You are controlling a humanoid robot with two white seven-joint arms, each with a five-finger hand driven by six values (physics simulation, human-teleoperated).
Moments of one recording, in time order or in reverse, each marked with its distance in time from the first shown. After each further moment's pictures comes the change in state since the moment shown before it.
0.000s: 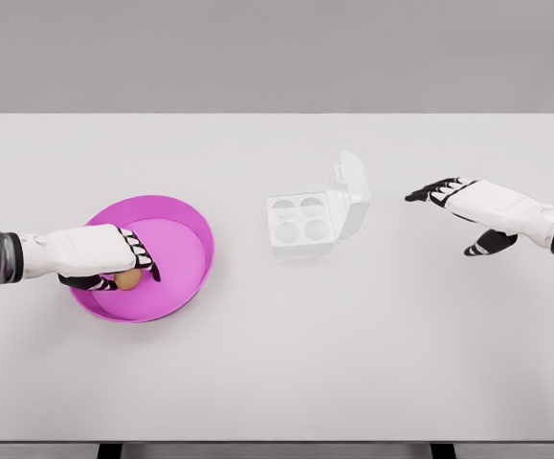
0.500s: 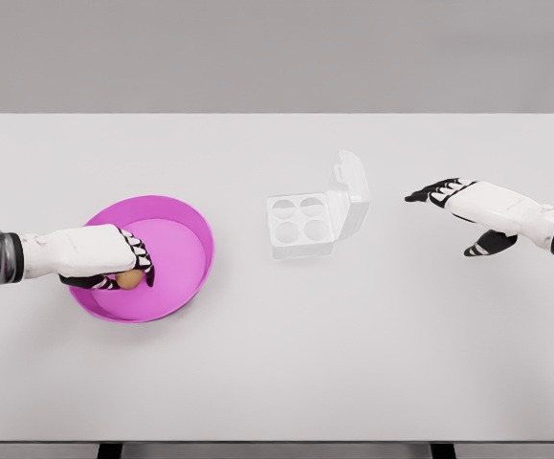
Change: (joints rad) left arm -0.002 0.000 -0.002 -0.001 0.001 0.000 0.000; right arm 0.002 -0.001 0.000 -0.001 0.000 0.000 0.000
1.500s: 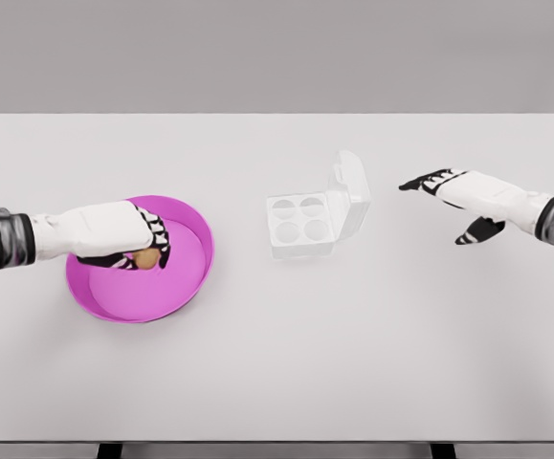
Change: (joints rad) left arm -0.028 -0.067 0.054 -0.027 0.023 0.000 0.000; right arm -0.095 0.060 0.050 0.118 0.036 0.002 0.000
